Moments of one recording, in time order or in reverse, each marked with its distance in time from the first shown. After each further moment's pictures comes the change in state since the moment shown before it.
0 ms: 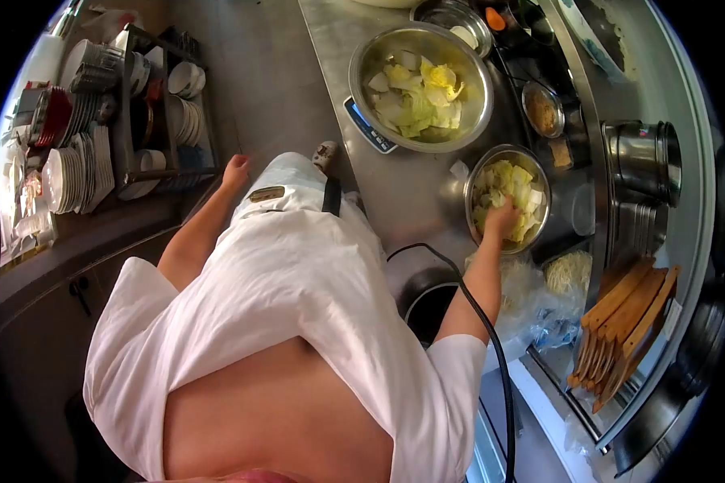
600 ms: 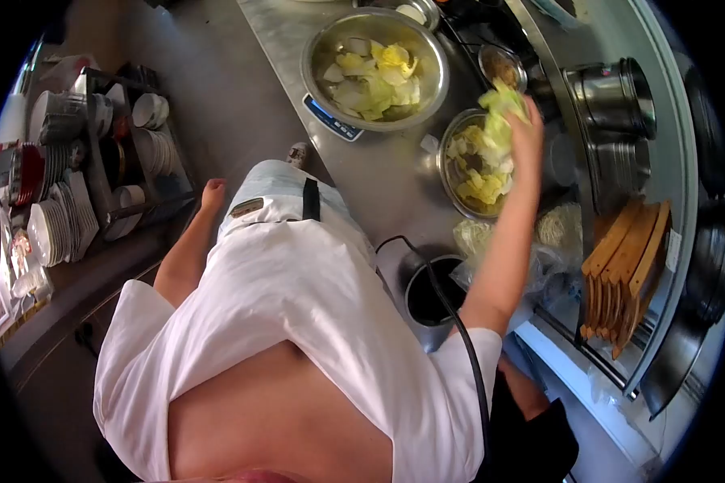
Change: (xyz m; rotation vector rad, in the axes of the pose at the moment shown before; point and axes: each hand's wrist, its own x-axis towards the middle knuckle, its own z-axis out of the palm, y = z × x) left_hand 0.010 -0.056 0.008 0.082 -0.029 0.020; right_hand 0.014 -0.093 -0.193 1.120 -0.122 -0.234
